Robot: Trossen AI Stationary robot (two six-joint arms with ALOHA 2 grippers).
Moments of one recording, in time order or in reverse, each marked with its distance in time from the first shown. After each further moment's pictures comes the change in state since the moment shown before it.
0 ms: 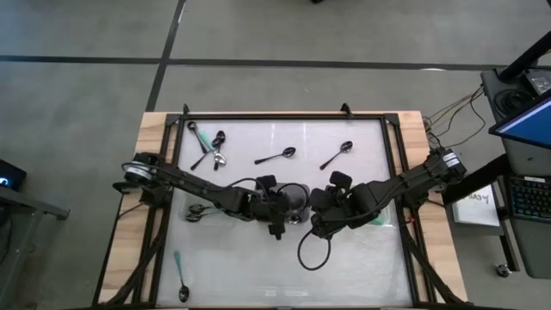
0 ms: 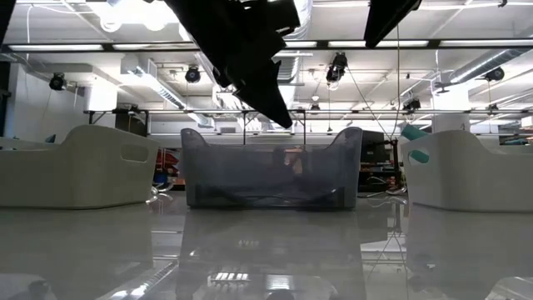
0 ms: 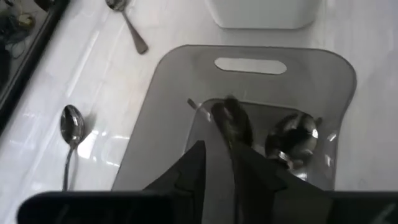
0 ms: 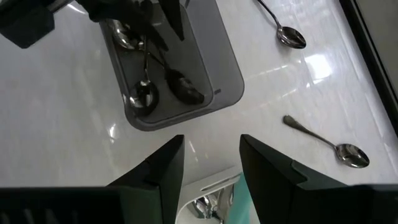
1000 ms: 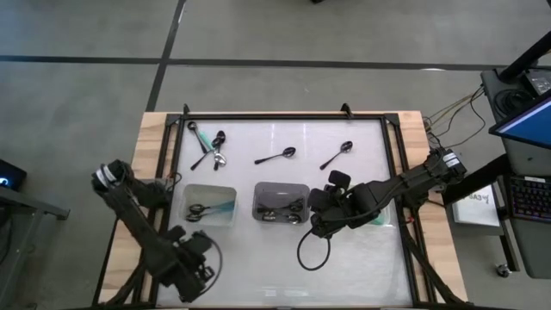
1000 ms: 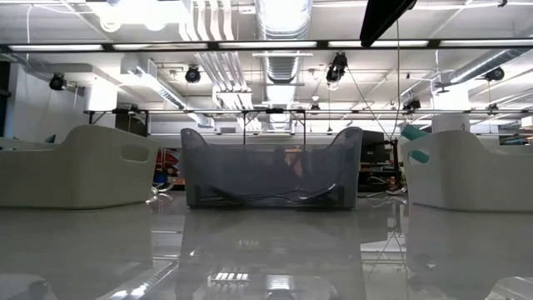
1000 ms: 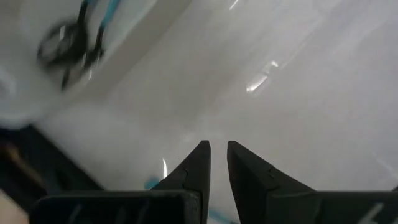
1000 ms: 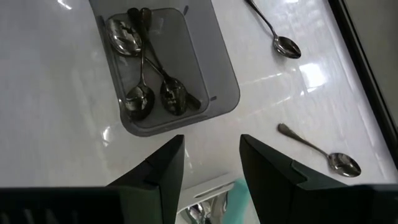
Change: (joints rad) left arm -0.673 -0.170 0.000 -0.909 0.340 -1.459; right arm 0.000 0.001 0.000 0.012 0.025 -0.037
